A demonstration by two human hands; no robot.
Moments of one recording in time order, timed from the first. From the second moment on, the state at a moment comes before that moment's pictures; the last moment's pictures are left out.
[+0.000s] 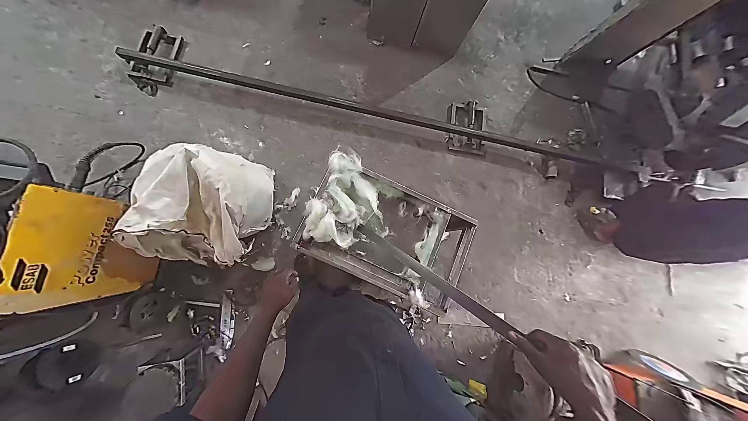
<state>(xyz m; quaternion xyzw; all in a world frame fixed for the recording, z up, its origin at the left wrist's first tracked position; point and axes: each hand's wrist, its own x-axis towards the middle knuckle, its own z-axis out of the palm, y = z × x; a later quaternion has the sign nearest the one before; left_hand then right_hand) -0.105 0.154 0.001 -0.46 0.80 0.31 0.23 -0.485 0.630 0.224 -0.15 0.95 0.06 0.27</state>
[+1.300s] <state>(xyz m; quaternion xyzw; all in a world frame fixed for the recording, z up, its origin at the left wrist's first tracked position) -0.058 0.130 0.002 -0.64 0.67 0.36 0.10 -0.485 0.541 0.222 -0.21 0.92 0.09 0.31</state>
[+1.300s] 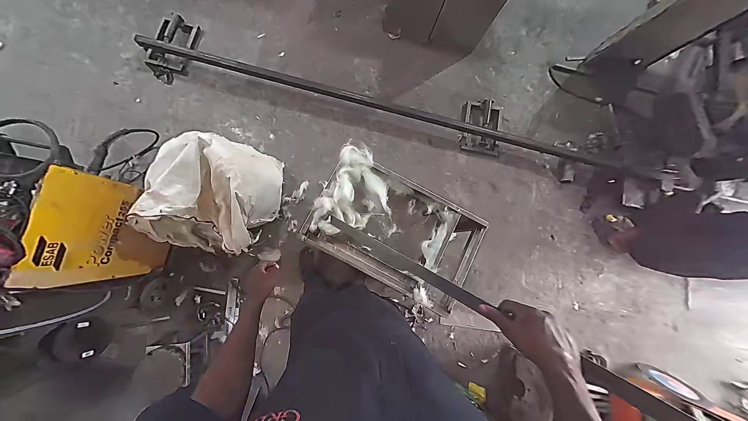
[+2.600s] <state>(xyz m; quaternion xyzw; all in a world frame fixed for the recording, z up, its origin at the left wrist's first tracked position) -0.225 0.120 0.090 -0.23 0.88 0.42 -0.02 -0.427 0.309 0.360 -0.56 0.80 0.22 0.05</state>
